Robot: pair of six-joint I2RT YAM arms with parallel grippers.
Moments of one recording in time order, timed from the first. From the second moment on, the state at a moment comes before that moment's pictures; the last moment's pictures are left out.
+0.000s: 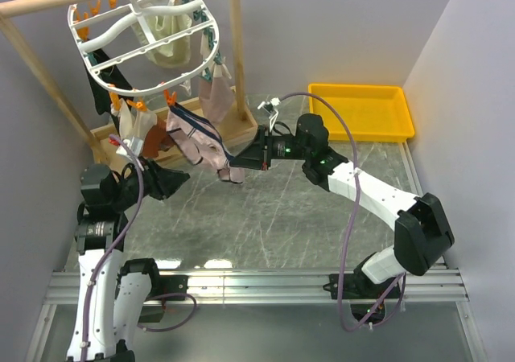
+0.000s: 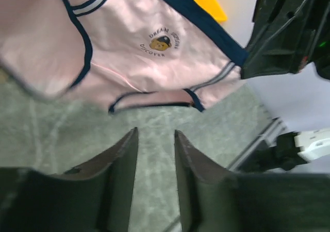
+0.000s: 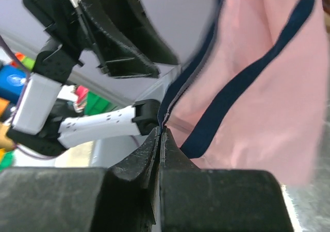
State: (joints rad) left arm 0.10 0.60 0.75 -0.38 0.81 -0.37; right arm 0.64 1.48 1.07 0.42 -0.89 0.76
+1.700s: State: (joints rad) left arm -0.09 0.81 0.54 0.23 0.53 -0.90; right arm 0.91 1.73 1.23 0.09 -0.16 0.33
